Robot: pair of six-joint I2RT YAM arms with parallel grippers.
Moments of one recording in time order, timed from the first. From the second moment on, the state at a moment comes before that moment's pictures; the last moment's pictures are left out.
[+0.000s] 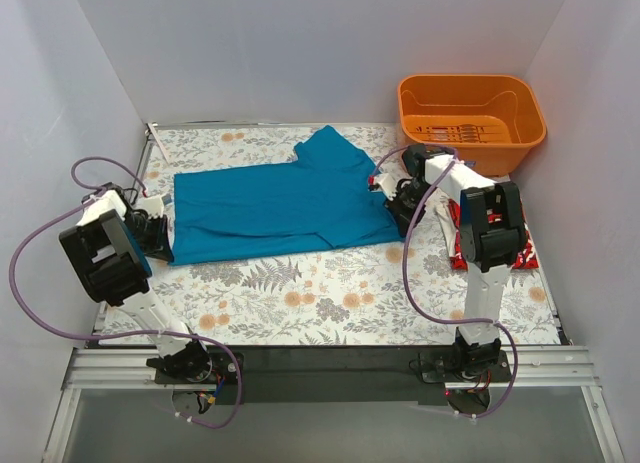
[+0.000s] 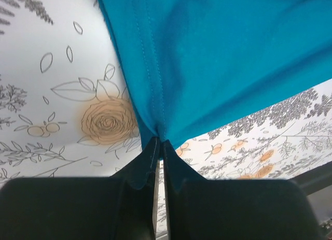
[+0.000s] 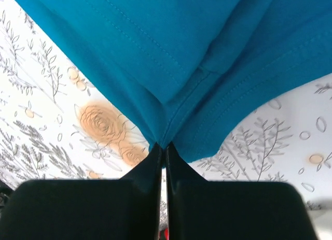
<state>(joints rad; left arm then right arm) 0.52 1.85 1.25 -0.98 0.38 0.59 0.25 2.06 1.54 -1.03 -0.38 -0.77</state>
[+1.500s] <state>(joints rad) -0.55 1.57 0.94 -0.31 0.68 0.21 0.26 1.96 1.50 -1.02 -0.49 -0.47</state>
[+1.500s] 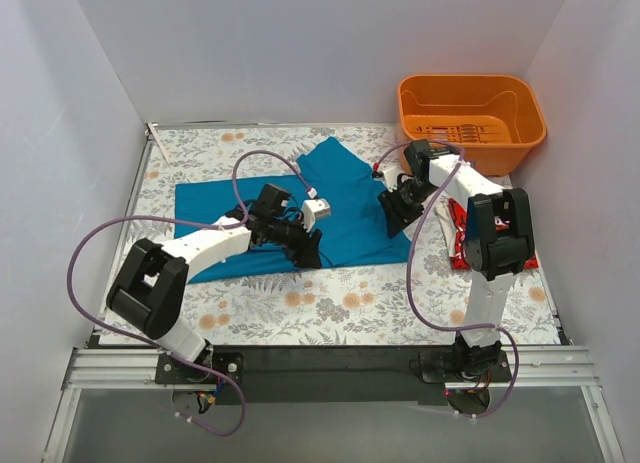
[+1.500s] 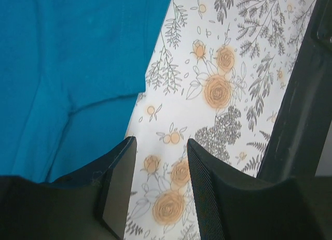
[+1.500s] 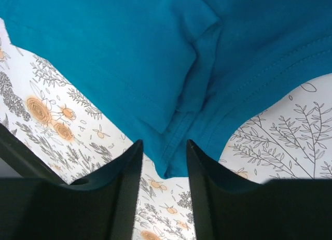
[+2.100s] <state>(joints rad) -0.65 1.74 0.97 -0.10 0.59 0.01 0.25 2.03 1.46 -1.00 -0.52 -0.44</state>
